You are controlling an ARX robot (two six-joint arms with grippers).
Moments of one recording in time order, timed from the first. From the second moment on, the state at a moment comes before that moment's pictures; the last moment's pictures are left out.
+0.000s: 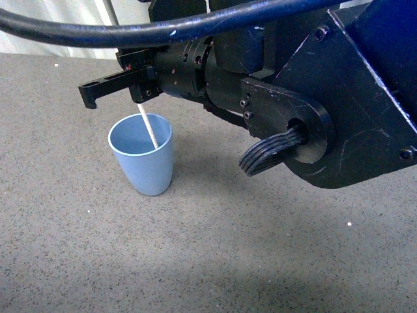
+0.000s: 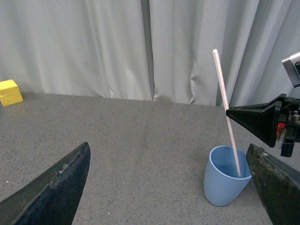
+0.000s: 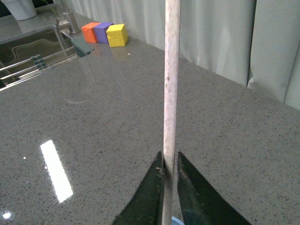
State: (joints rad) left arm 0.00 0.00 0.02 0.00 0.00 0.00; right arm 0.62 2.16 1.08 0.89 -0.31 0.06
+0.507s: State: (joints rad) left arm 0.00 0.00 0.02 0.00 0.00 0.00; right arm 0.57 2.01 0.94 0.89 -0.17 0.08
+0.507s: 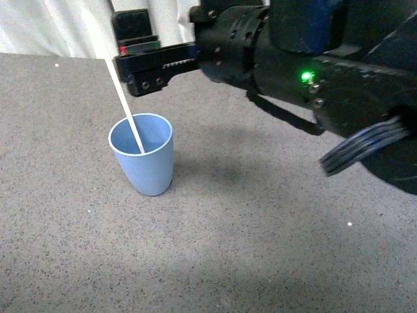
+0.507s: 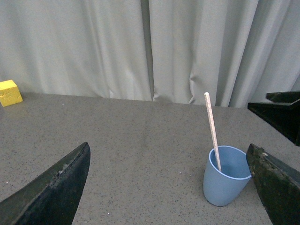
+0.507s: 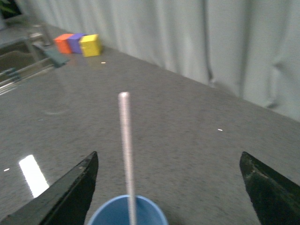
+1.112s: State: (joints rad) left arm 0.00 0.00 0.02 0.00 0.00 0.00; right arm 0.11 1.39 0.25 1.08 0.11 0.03
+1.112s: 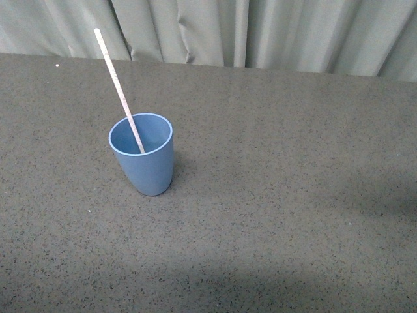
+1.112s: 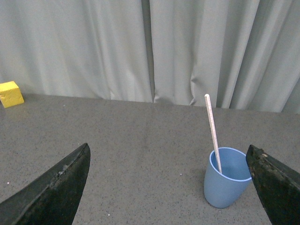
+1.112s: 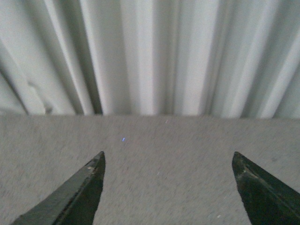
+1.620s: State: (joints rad) left arm 0.00 0.00 0.02 0.00 0.00 0.00; right arm 0.00 0.88 0.03 0.83 0.00 0.00
